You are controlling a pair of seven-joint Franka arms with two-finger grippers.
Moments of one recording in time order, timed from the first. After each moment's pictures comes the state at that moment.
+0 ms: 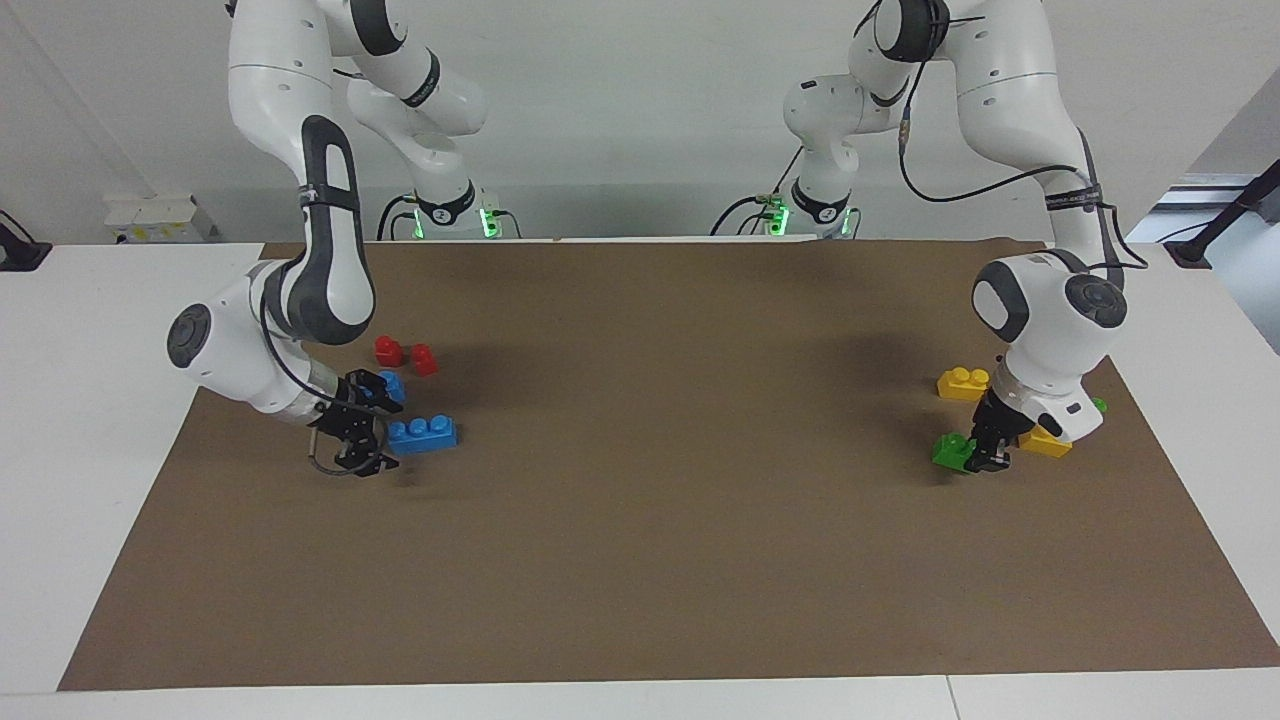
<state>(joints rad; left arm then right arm) 0.05 0.38 0.02 -1.89 -0.02 2.38 -1.05 -0.14 0.38 0.04 -1.88 0.38 2.09 1.19</state>
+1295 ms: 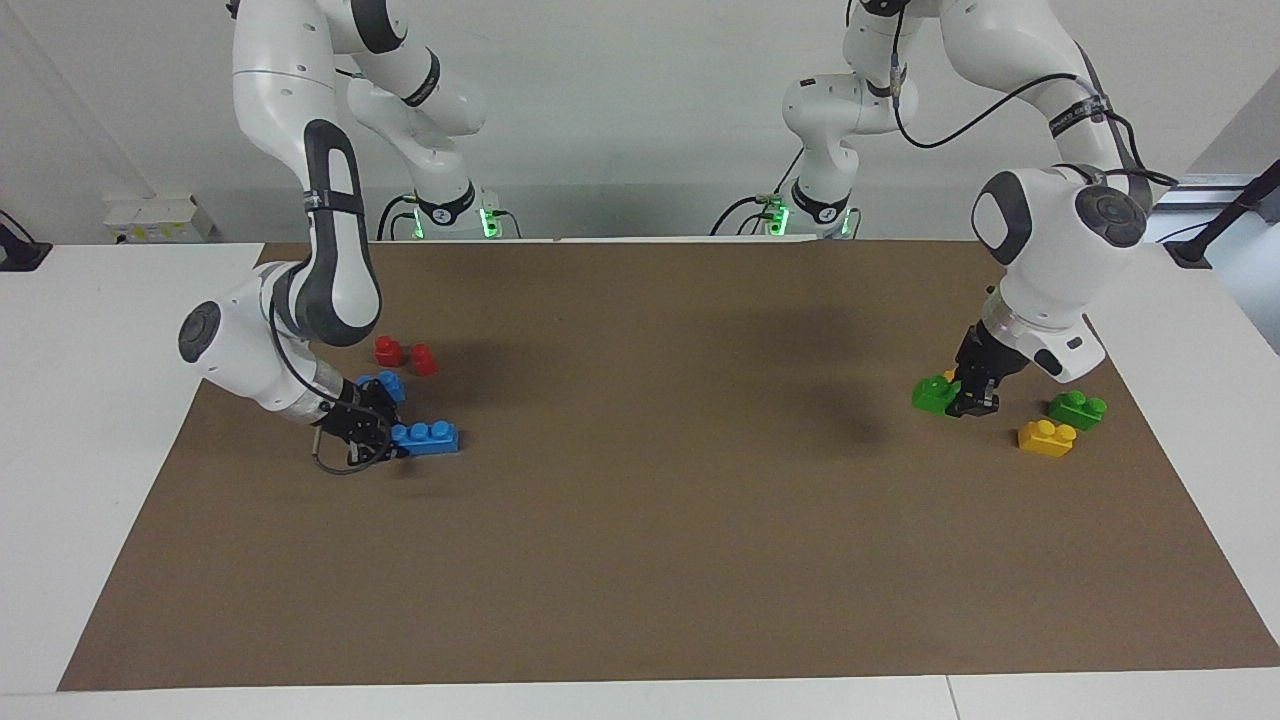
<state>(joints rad) -0.04 0.17 0.00 -1.82 -0.02 2.01 -1.24 -0.14 0.37 0.04 -1.93 0.43 2.15 1.16</state>
